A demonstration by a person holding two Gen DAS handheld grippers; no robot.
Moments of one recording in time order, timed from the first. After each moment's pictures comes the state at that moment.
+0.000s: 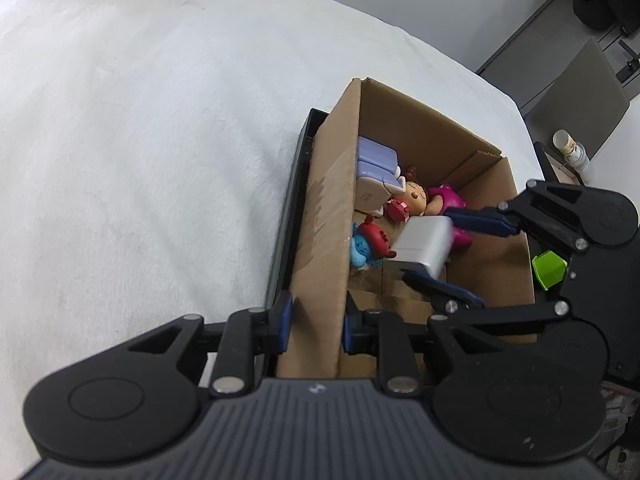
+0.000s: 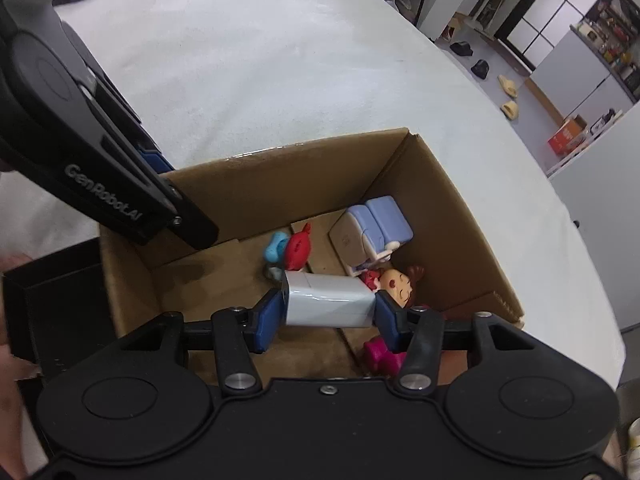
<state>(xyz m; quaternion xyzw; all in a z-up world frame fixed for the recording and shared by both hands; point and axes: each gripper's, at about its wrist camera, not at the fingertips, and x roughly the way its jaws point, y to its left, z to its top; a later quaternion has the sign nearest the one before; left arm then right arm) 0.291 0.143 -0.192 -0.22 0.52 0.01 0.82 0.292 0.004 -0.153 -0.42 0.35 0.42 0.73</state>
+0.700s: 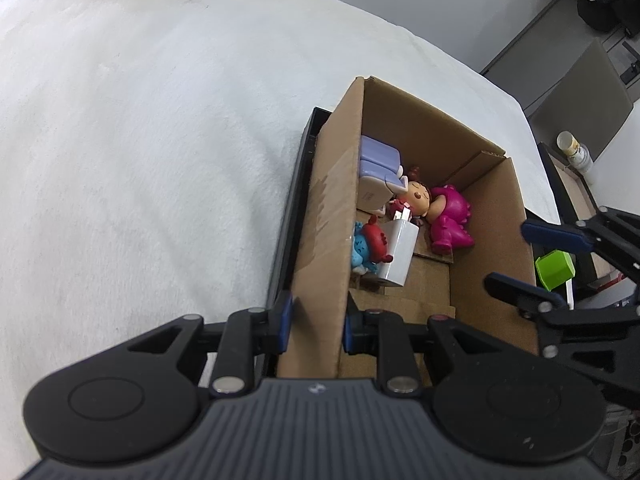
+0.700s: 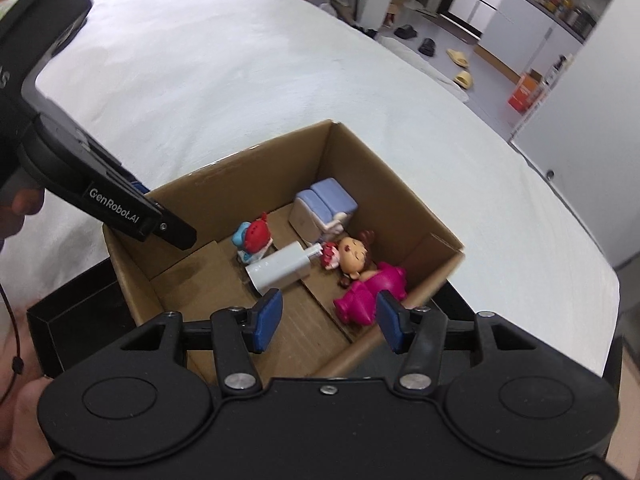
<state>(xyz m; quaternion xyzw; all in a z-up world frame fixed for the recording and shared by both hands) 0.292 0.139 -0.194 -0.22 0.52 0.02 0.82 0.296 -0.046 -0.112 -0.32 0.39 0.37 0.78</state>
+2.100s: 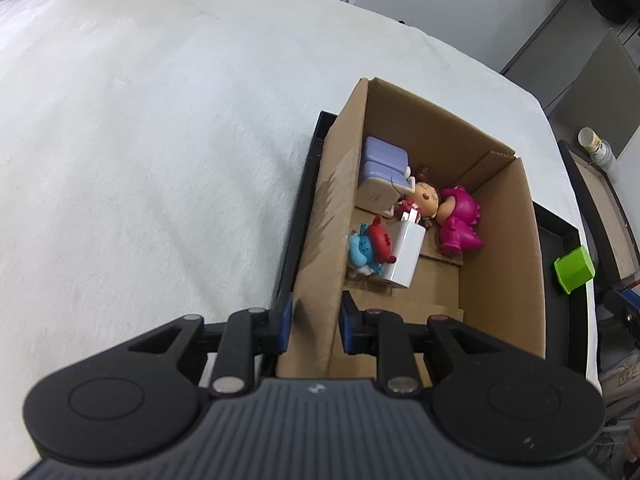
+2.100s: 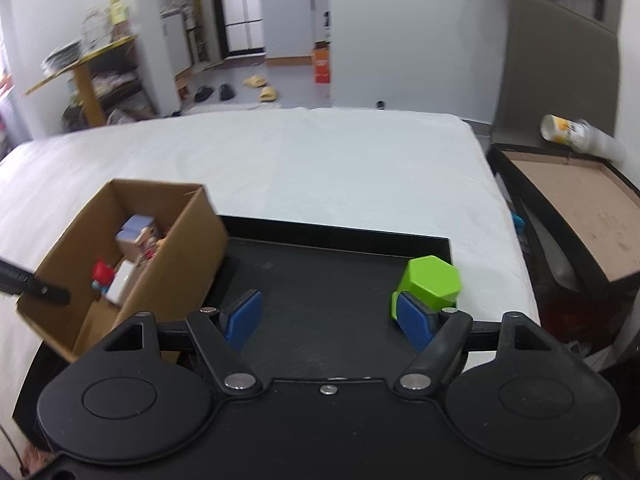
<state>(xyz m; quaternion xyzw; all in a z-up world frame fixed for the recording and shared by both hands) 0.293 0.129 -0.188 -0.20 0.53 0.06 0.82 0.302 -0.225 -0.128 -0.04 0.38 0.15 0.91</state>
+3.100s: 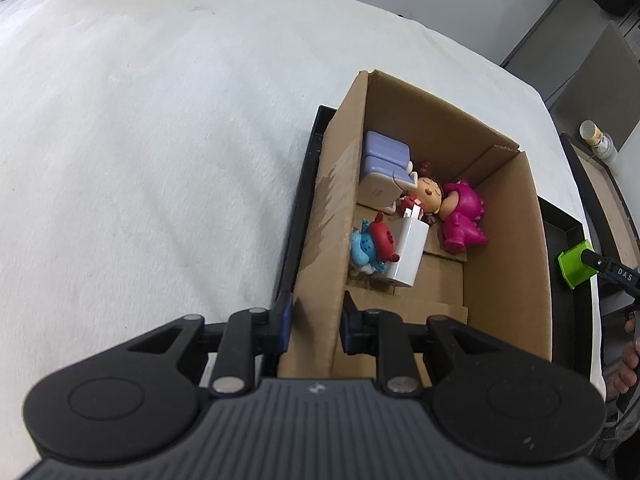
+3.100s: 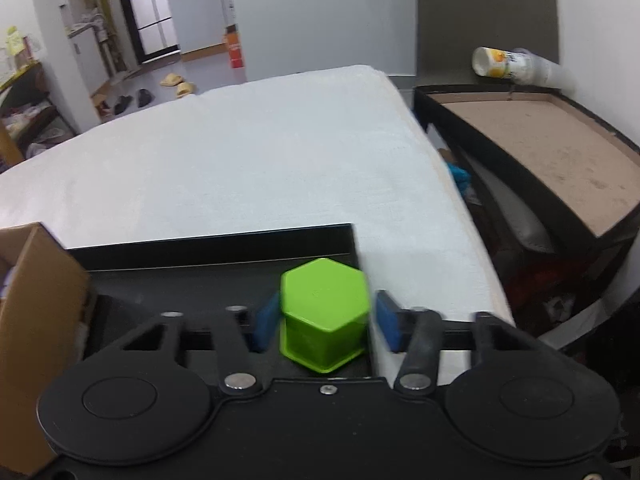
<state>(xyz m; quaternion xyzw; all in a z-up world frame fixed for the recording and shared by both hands) 0.297 0.127 -0.191 -0.19 0.53 0.06 0.82 0.374 -0.271 -0.181 0.01 0.42 0.06 0.90</state>
